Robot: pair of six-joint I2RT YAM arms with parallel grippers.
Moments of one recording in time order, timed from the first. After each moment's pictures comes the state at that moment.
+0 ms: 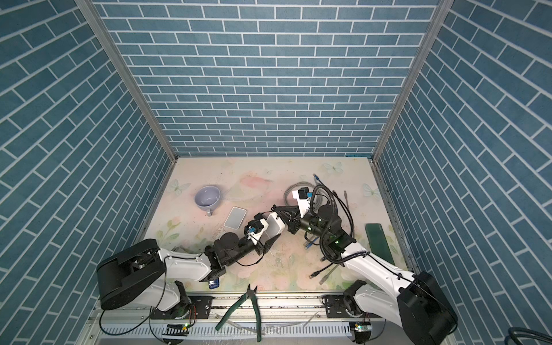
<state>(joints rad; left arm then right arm) -0.98 1.47 0.34 1.03 -0.07 0.09 0.68 1.10 0.51 0.52 -0.47 0.45</state>
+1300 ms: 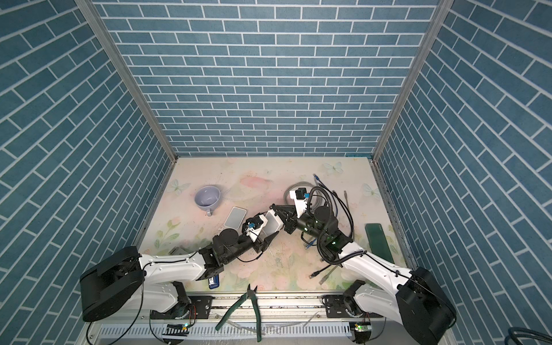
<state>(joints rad) -0.98 1.34 0.40 0.79 -0.09 0.08 0.74 1.12 0.51 0.55 -0.38 0.41</state>
